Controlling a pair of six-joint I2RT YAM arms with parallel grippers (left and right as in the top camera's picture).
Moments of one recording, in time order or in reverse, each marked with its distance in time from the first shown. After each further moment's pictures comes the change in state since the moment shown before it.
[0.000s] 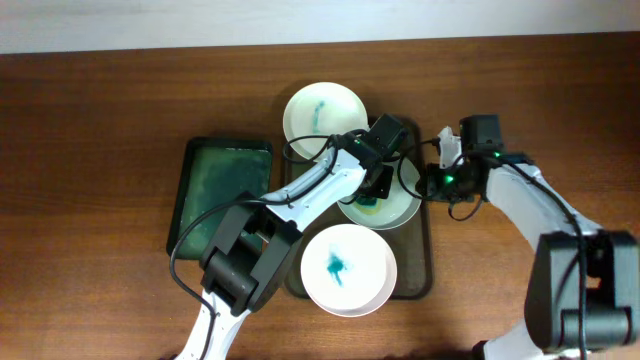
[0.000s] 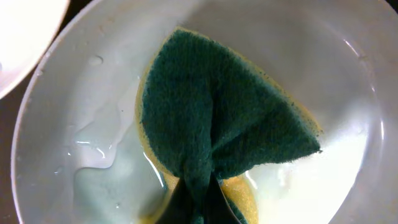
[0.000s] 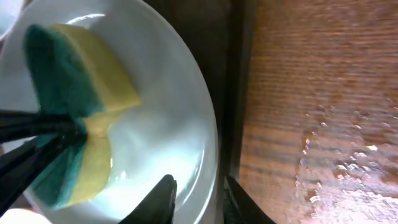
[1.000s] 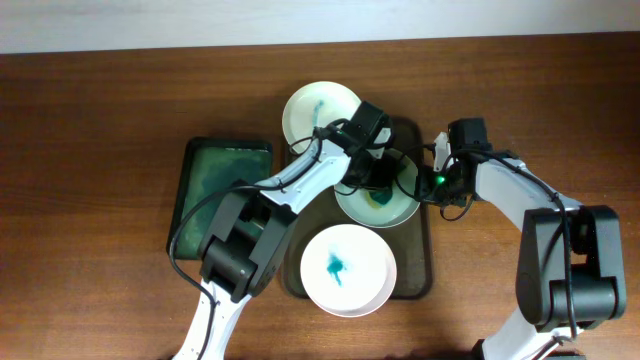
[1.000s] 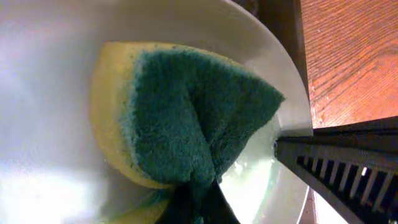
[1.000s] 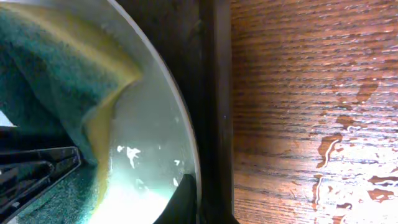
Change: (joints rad) left arm 0.076 0.056 0.006 0.152 0.417 0.042; right arm 0.019 0.096 0.016 0.007 0.027 0.105
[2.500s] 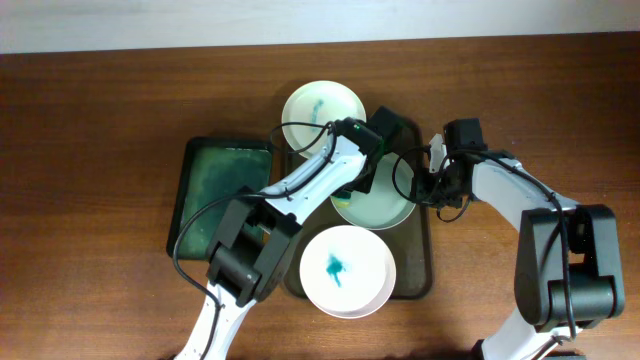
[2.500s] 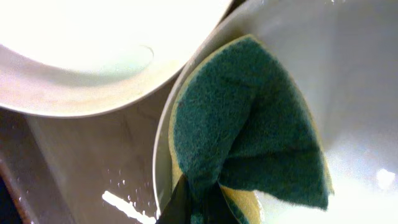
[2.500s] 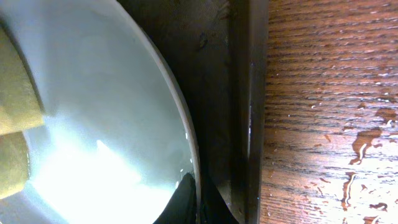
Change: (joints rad) left arm -0.049 0.002 0.142 -0.413 -0.643 0.022; right arm 0.013 0.001 0.000 -0.012 -0.019 0.003
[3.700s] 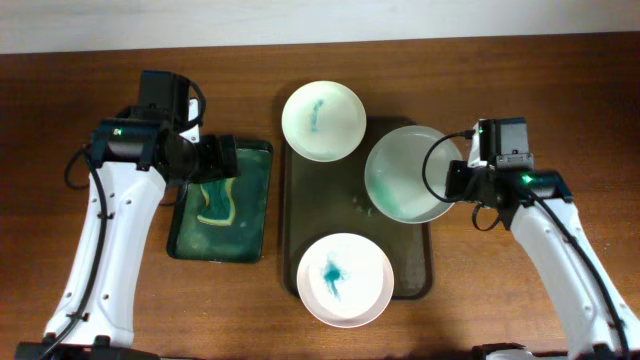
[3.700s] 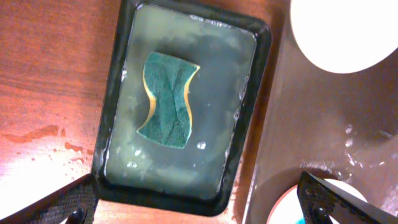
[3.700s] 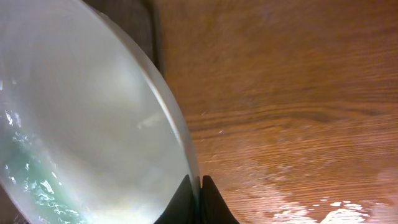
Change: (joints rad) left arm 0.605 -0.760 -0.369 -0.160 0.258 0.127; right arm -0.003 -0.483 -0.022 -0.171 0.350 0.002
